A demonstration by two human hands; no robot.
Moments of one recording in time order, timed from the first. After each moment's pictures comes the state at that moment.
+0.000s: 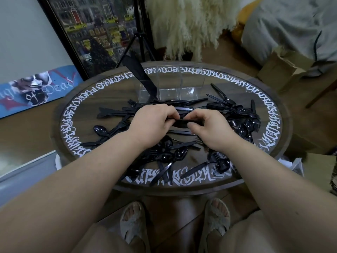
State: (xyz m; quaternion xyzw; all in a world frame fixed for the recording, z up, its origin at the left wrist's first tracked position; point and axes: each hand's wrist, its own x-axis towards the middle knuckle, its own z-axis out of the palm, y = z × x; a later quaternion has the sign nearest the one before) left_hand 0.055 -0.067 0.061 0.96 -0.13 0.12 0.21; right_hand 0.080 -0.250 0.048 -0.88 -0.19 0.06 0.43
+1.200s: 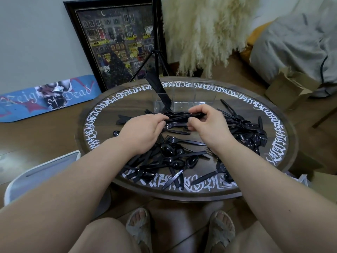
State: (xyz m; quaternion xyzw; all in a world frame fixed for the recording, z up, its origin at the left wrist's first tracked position) left_hand 0.025 -0.017 0.093 0.99 -0.04 0.02 0.15; right_hand 0.068 -0.203 0.091 -0.80 -0.09 0.06 0.59
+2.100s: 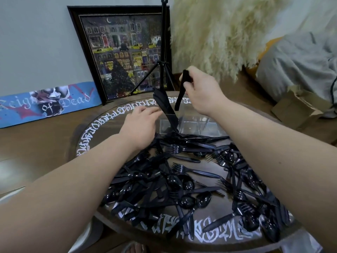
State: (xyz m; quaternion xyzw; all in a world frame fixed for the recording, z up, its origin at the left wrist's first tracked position) left_hand 0.132 0.048 0.058 1.00 -0.02 0.06 0.06; right_hand 0.206 -0.124 0.145 -0.90 -0.28 -0.08 0.32
